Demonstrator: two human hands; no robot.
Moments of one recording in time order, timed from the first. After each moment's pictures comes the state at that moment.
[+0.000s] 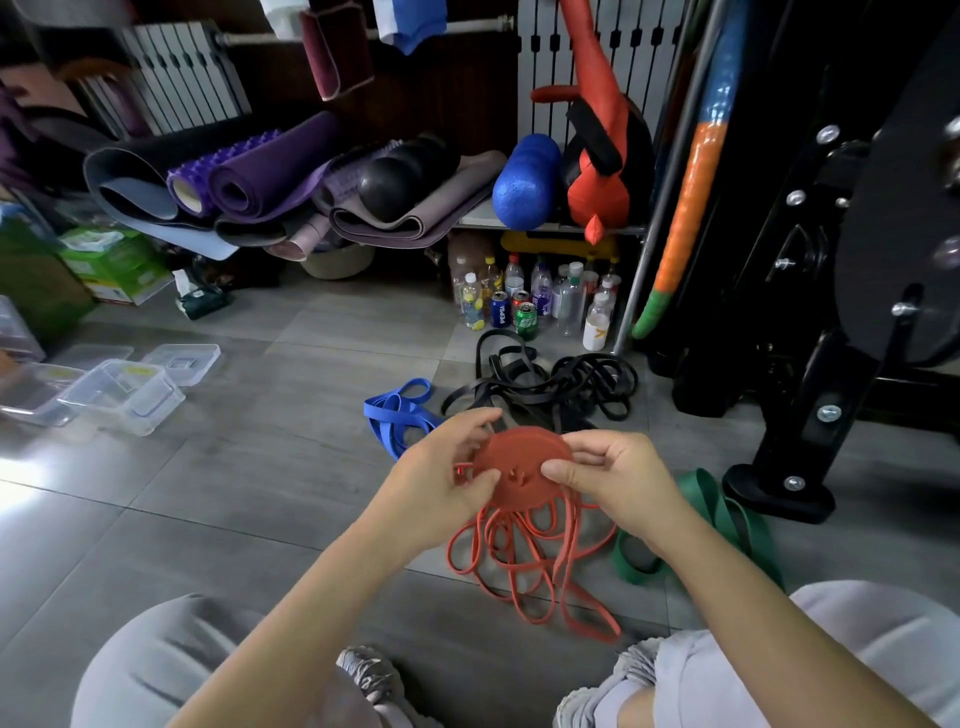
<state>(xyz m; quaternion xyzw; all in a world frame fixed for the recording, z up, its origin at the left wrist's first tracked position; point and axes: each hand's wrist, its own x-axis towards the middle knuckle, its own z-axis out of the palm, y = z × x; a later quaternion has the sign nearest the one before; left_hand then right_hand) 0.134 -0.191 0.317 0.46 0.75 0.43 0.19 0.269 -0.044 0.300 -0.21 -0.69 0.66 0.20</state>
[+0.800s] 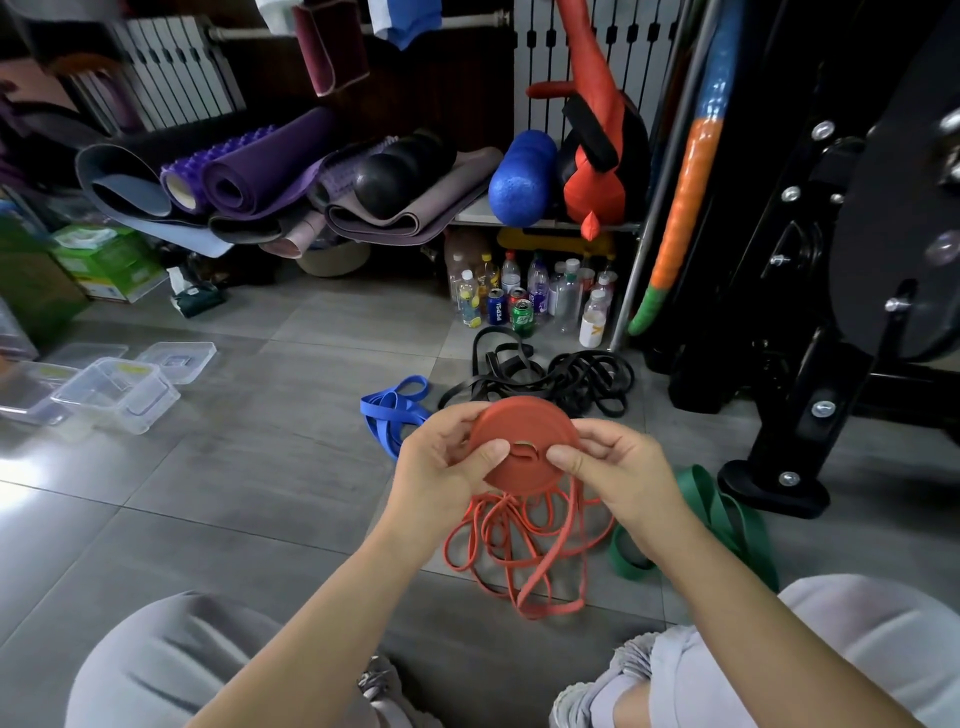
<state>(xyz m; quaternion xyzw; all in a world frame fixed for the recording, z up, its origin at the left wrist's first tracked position) 0.154 -0.179 0.320 0.30 0.64 0.66 0.26 0.274 -0.047 0.299 -0.19 -0.63 0.71 0.26</state>
